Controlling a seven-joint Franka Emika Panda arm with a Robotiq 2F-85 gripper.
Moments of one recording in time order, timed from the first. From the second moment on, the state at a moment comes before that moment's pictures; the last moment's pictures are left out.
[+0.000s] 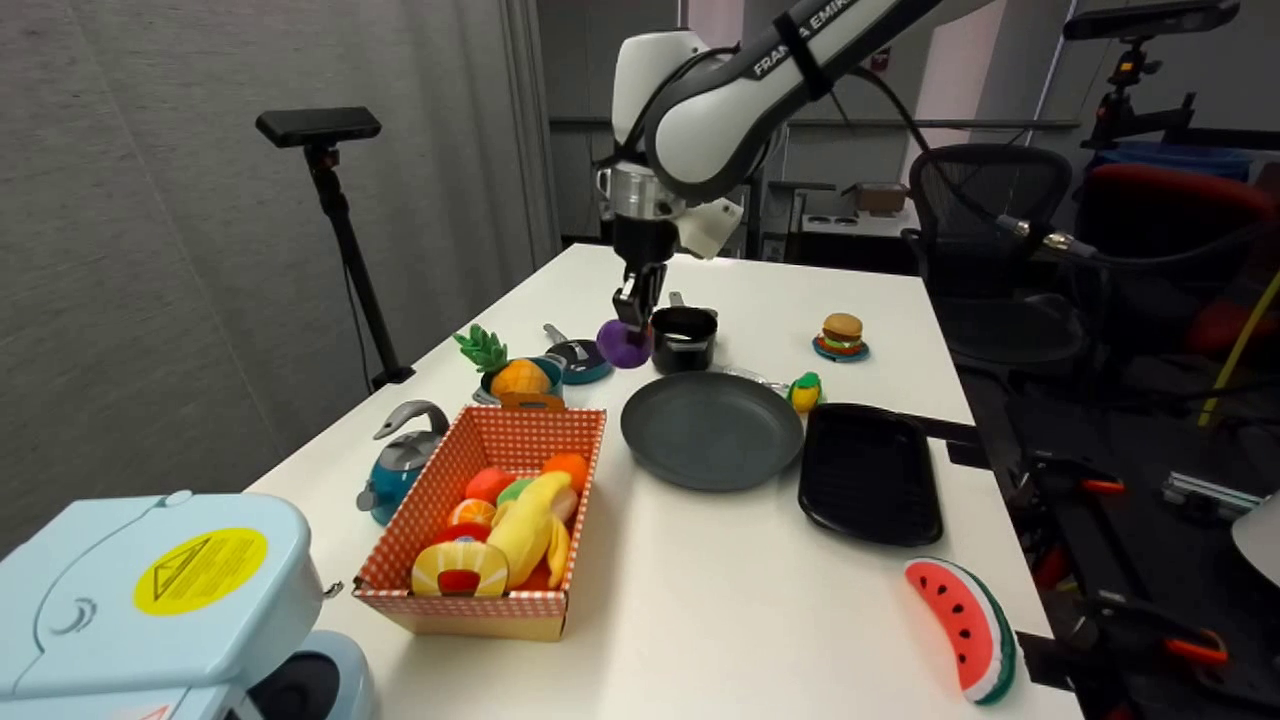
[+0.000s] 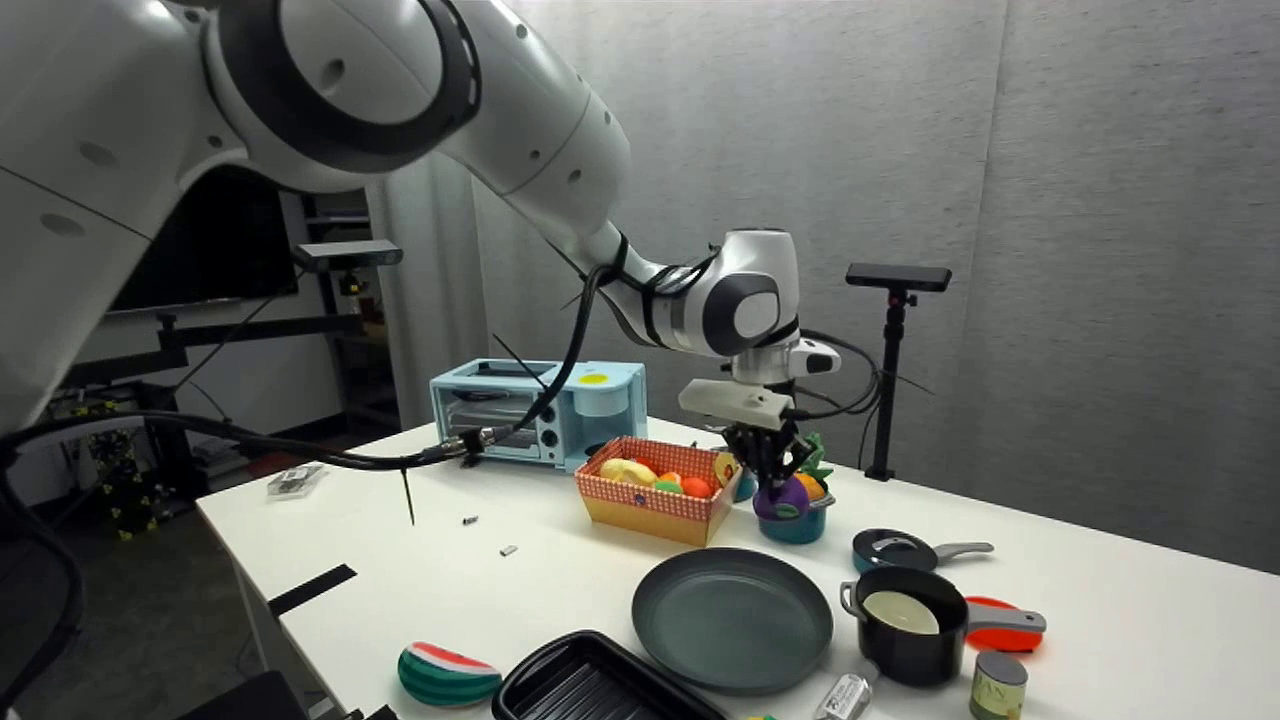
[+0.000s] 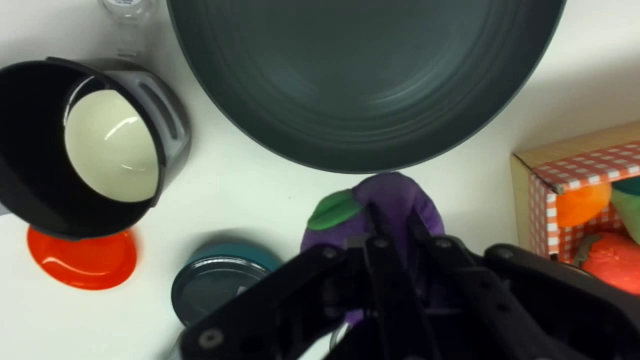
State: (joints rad) arm -0.09 0.61 -0.03 -1.63 0.00 2.36 -0.09
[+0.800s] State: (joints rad) arm -0.09 -0.02 -0.05 -2.18 0.09 2.40 -0.22
